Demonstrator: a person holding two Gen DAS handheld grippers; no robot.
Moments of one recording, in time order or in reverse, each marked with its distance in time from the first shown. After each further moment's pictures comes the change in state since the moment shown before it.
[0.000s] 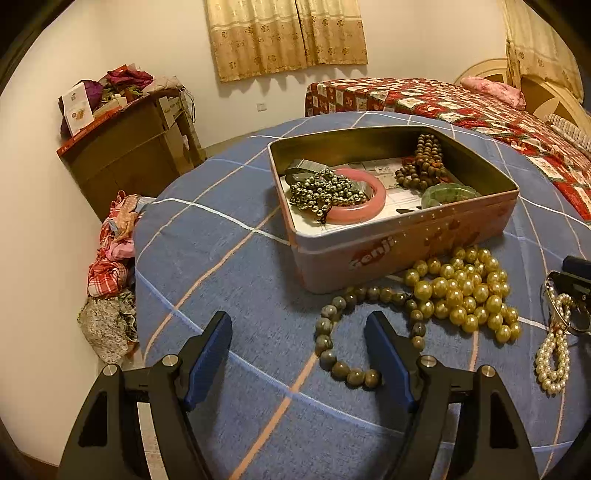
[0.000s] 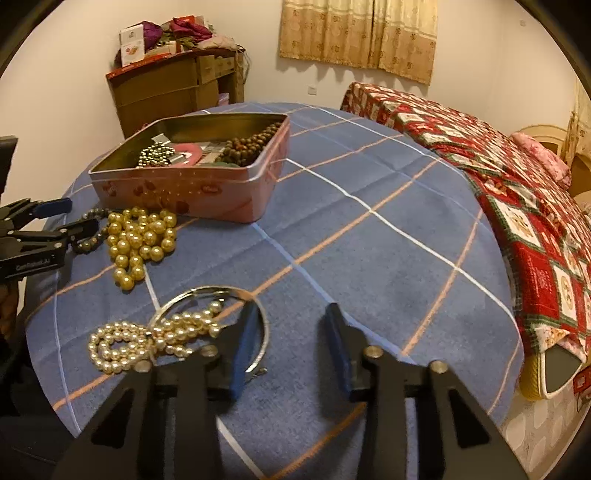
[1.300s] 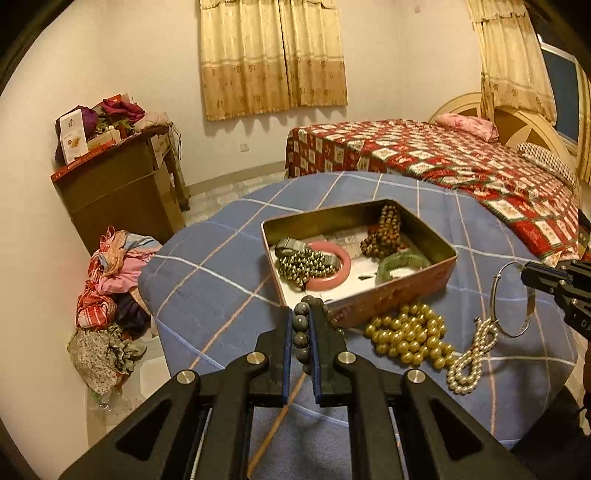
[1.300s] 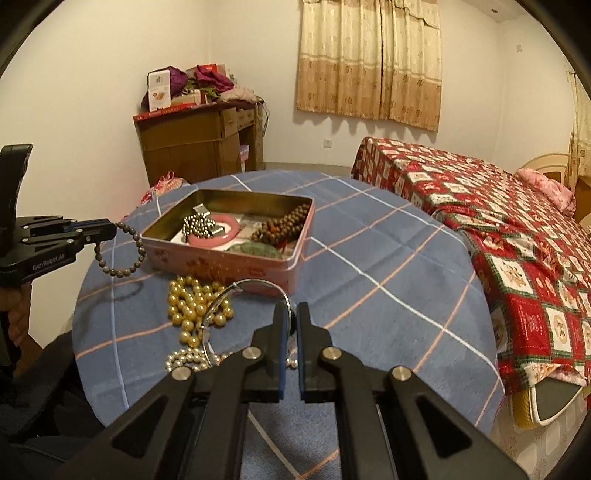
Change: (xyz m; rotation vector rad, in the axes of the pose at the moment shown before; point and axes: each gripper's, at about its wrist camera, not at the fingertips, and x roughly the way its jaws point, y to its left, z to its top) left arm -0.072 0.010 0.028 0.001 -0.168 -0.095; right arm -0.053 0.012 0.026 -0.015 -0.215 0.053
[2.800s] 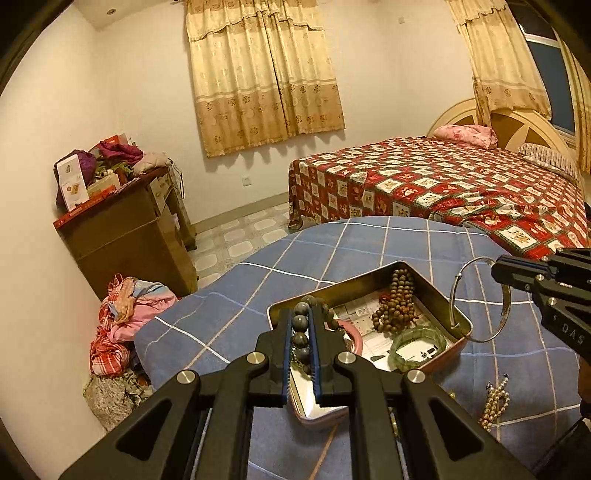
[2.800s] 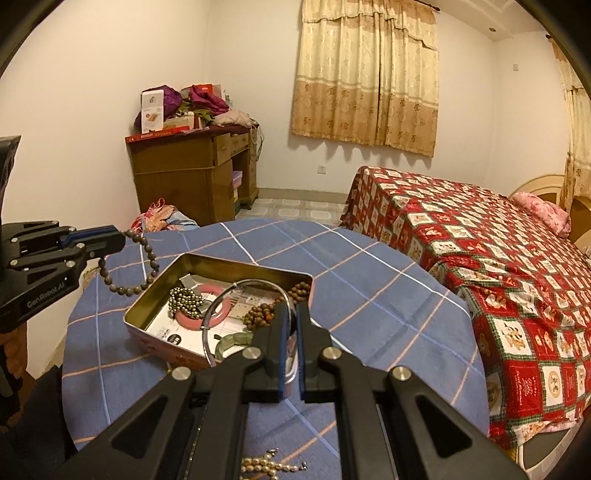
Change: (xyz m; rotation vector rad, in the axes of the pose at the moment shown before) left arm 0.014 -0.005 0.069 0.073 -0.100 0.043; right arm 0.027 0.008 0.070 -0.020 -0.083 -0.037
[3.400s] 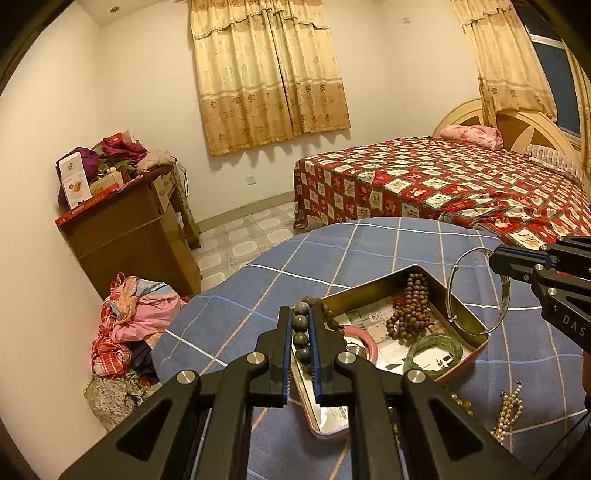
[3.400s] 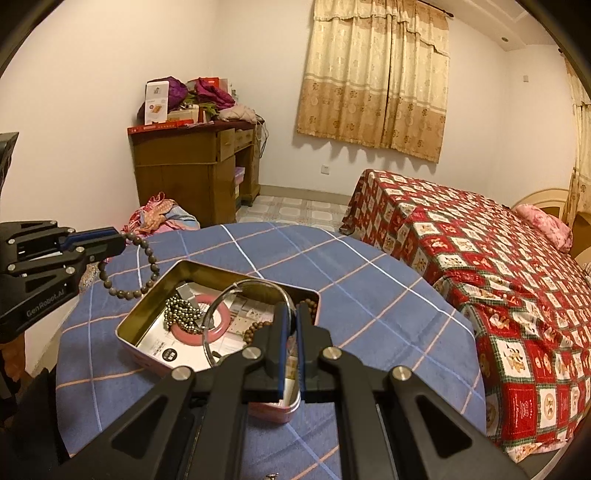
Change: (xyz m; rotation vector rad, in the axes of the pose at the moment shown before) left arm 0.015 0.008 0.005 -0.002 0.001 0.023; right arm 0.018 0.009 0.018 -0.043 0.010 -0.010
